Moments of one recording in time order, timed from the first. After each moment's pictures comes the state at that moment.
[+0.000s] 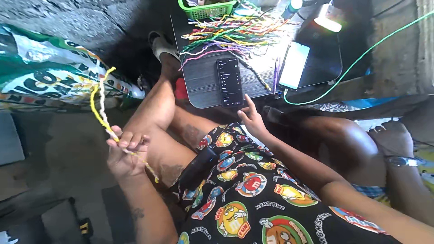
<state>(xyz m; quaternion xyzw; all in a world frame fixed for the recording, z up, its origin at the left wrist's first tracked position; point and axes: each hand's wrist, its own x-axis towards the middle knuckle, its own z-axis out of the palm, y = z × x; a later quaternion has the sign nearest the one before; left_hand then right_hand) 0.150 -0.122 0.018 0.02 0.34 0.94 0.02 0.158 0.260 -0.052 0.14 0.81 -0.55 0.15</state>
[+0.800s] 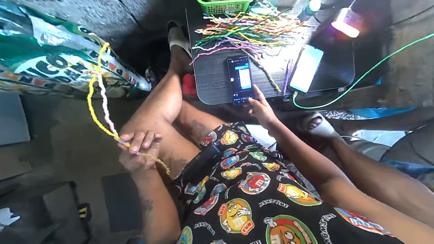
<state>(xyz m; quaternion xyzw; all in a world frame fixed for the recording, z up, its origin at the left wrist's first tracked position) 0.170 -0.113 0.008 0.09 0.23 0.97 0.01 0.117 0.283 -0.075 0.16 0.65 -0.72 0.19</state>
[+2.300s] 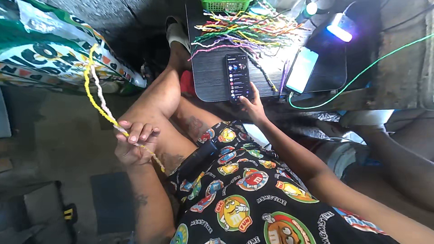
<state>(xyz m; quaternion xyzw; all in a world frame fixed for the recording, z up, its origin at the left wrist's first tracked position) 0.166 -0.114 0.004 0.09 0.27 0.96 0.02 0.113 0.264 -0.088 0.16 0.72 -0.67 0.11</state>
